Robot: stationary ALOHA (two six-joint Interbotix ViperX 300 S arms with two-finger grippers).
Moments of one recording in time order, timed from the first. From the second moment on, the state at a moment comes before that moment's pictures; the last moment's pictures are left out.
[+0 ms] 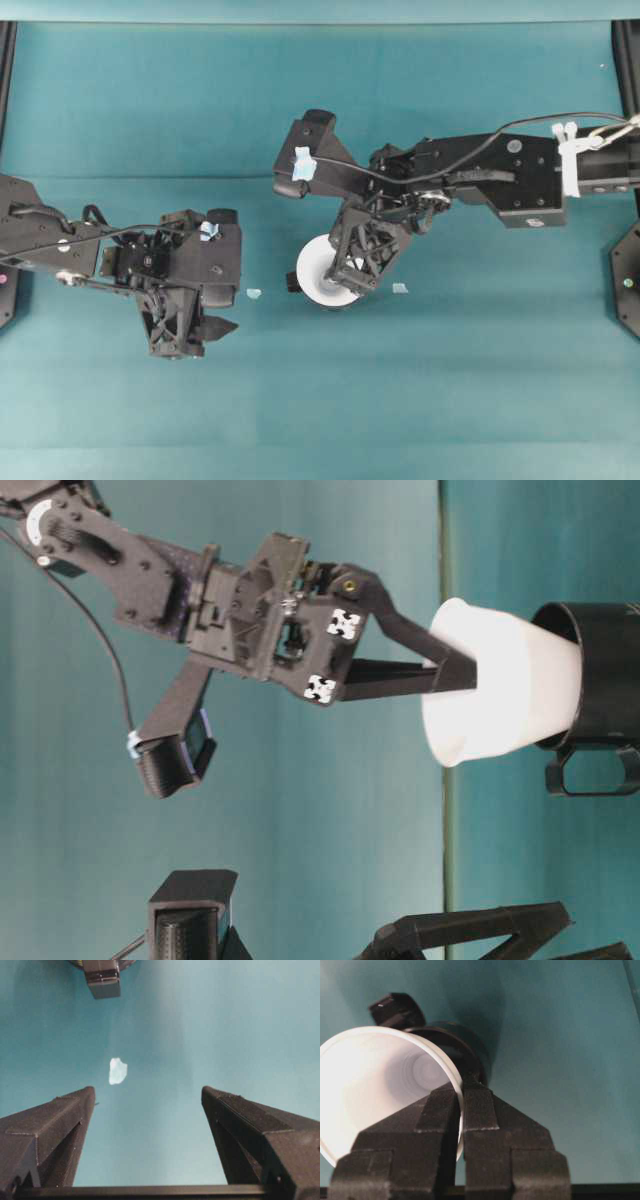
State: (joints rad) left arm -0.08 -0.11 0.80 0.02 0.22 -0.08; right arm -0.09 0.13 0.31 0.05 0.78 0.27
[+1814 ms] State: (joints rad) left arm -0.08 -0.11 0.80 0.02 0.22 -0.08; right arm -0.10 0.07 0.40 0.07 0.67 0.27
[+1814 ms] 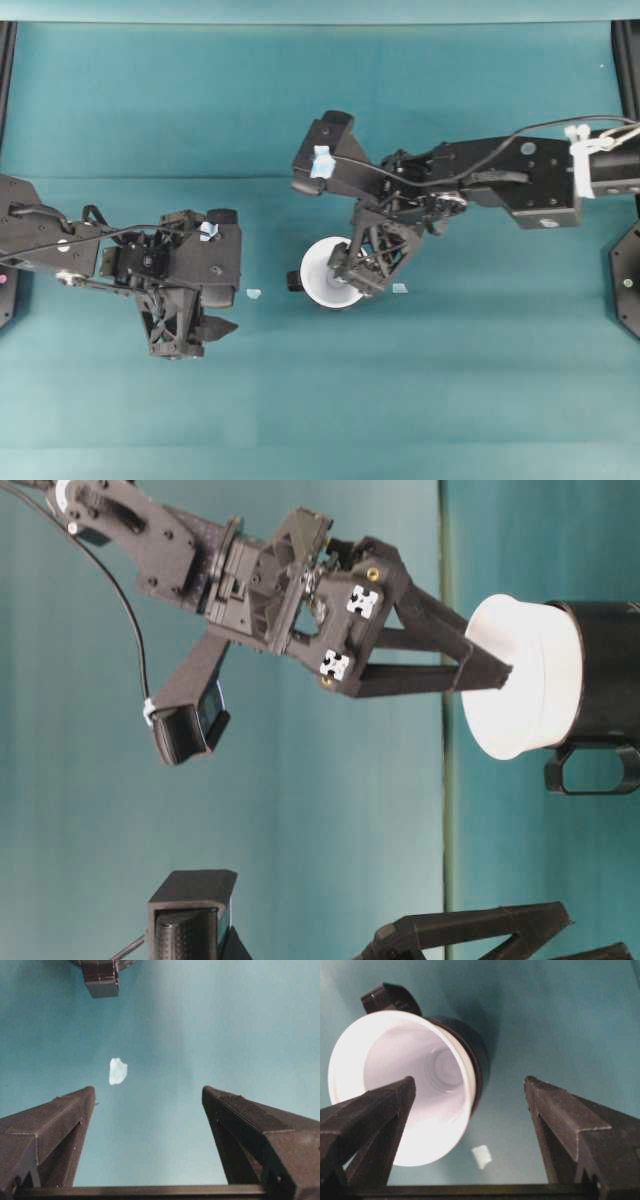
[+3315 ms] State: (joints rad) left arm -0.08 -0.15 0.80 0.02 0.21 -0.08; right arm -0.06 -0.47 0.83 0.00 0.41 0.27
